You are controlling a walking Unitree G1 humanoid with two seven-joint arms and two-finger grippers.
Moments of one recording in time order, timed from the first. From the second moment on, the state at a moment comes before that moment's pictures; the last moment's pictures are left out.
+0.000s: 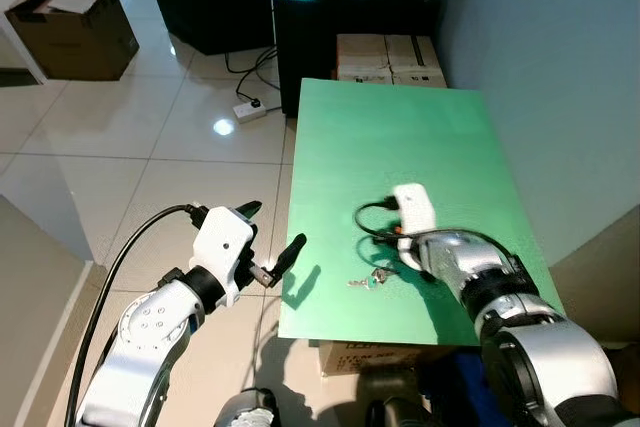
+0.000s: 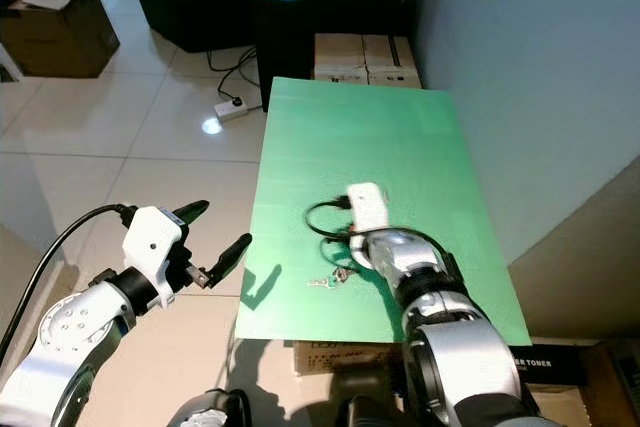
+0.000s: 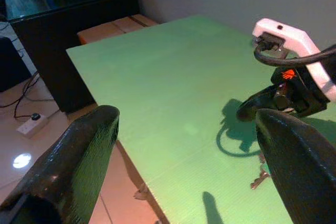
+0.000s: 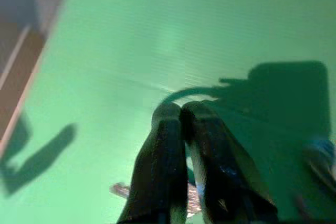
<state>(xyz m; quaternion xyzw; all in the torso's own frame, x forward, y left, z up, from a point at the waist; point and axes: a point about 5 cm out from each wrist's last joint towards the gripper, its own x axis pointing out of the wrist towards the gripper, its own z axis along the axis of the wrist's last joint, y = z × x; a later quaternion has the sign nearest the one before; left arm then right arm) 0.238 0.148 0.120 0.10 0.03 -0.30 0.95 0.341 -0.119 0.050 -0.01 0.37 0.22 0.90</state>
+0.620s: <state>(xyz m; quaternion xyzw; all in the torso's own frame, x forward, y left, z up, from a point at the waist) 0.247 0.145 0.114 0.10 0.04 -0.33 0.94 0.322 -0.115 0.034 -0.16 0.46 0.32 0.81</state>
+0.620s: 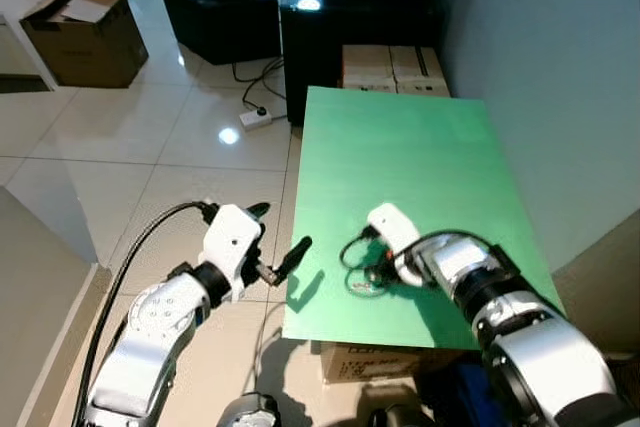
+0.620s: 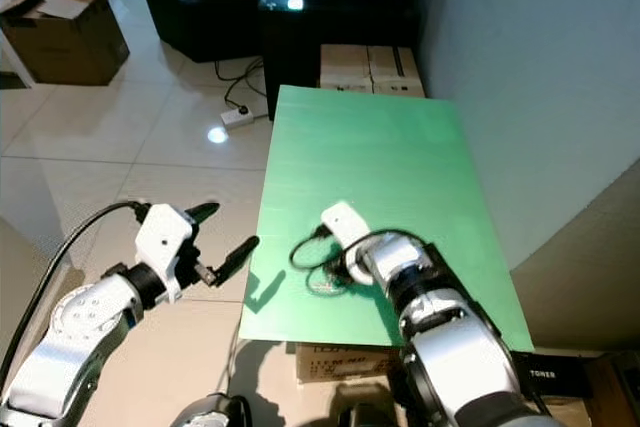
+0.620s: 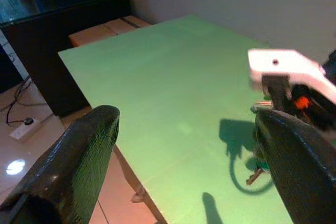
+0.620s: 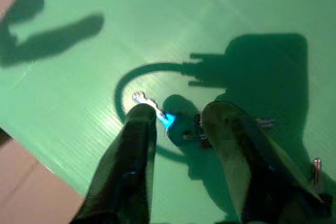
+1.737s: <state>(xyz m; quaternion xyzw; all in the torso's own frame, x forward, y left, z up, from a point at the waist) 0.247 0.140 0.107 0.10 0.06 -0.34 0.93 0.323 -0.127 0.034 -0.43 0.35 0.44 0.70</state>
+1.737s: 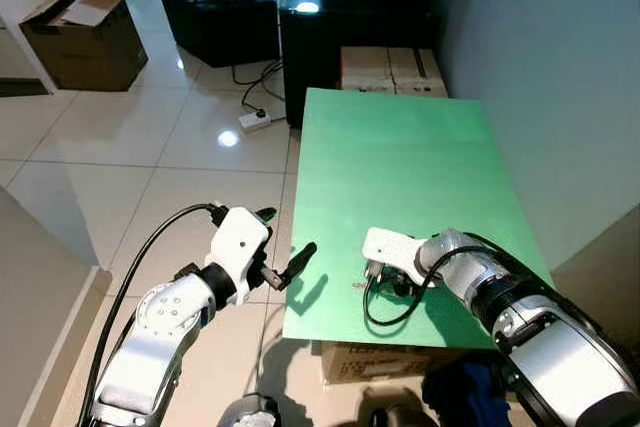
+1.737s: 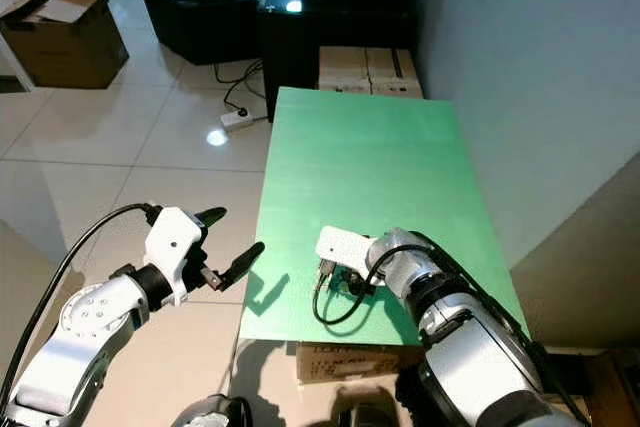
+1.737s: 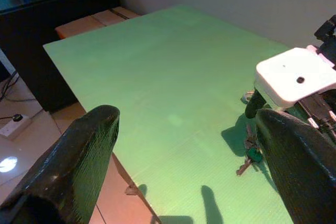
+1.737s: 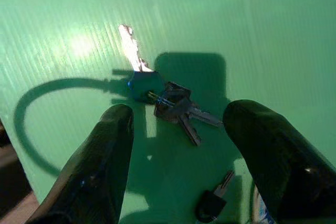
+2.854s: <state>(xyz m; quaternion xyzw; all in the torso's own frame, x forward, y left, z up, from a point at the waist) 0.245 0.149 0.114 0.11 0.06 -0.35 0.93 0.325 -0.140 0.034 -0.41 0.34 0.44 0.72</state>
